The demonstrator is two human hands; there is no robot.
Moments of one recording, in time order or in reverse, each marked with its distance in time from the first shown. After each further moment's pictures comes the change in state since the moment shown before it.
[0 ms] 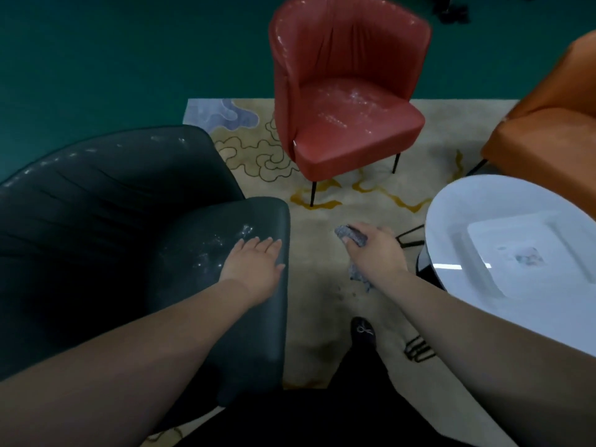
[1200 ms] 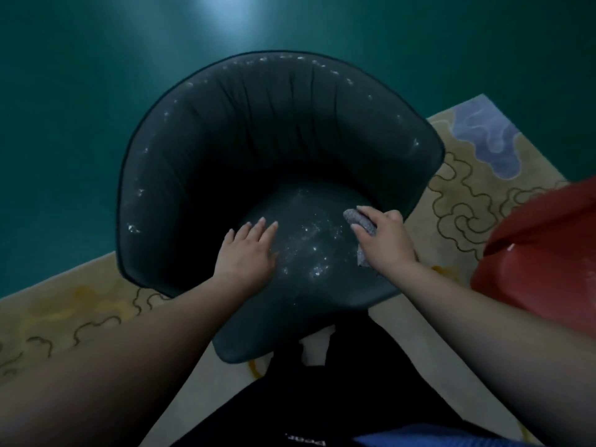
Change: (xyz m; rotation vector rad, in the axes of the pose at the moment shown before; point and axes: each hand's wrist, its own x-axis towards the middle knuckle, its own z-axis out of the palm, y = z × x) left_hand -0.022 -0.079 0.050 -0.474 0.030 -1.177; right_hand 0.189 -0.207 0.169 -0.179 -0.679 -0.877
